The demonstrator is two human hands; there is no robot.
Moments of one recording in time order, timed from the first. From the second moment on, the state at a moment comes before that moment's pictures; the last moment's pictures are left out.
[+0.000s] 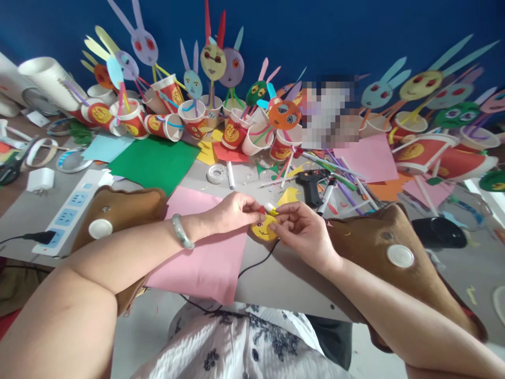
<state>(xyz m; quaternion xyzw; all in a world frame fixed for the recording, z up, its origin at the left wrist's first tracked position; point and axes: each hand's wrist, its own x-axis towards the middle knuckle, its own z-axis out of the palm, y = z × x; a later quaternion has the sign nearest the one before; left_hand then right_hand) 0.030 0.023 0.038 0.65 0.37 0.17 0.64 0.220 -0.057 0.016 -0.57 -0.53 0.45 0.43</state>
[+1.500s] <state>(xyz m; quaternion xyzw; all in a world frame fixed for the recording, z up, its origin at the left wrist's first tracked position) 0.015 0.014 0.031 0.91 0.12 0.38 0.13 0.230 -0.061 0.027 -0.39 -0.81 -0.02 0.44</state>
